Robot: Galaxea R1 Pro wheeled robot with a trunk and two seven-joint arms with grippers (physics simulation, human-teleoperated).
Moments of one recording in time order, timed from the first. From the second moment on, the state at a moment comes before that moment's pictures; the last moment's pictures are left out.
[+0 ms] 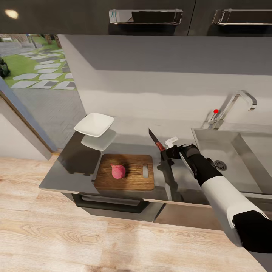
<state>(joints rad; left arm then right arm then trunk) 0.22 0.03 -0.02 -0.42 0.21 -0.40 -0.05 -1.09 -0.07 0.28 -0.78 0.11 0.62 0.44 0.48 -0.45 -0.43</state>
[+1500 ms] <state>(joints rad) 0.22 0.03 -0.02 -0.42 0.21 -0.40 -0.05 -1.07 -0.04 0.38 -1.17 0.11 0.90 0.12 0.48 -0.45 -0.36</state>
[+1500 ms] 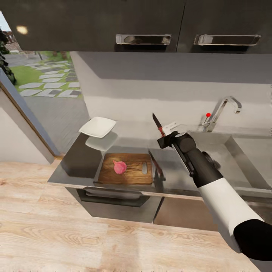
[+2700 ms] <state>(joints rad) 0.22 0.03 -0.02 -0.42 0.21 -0.40 -0.05 -0.98 0.02 0.73 -1.16 0.10 0.83 -0.38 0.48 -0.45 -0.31</state>
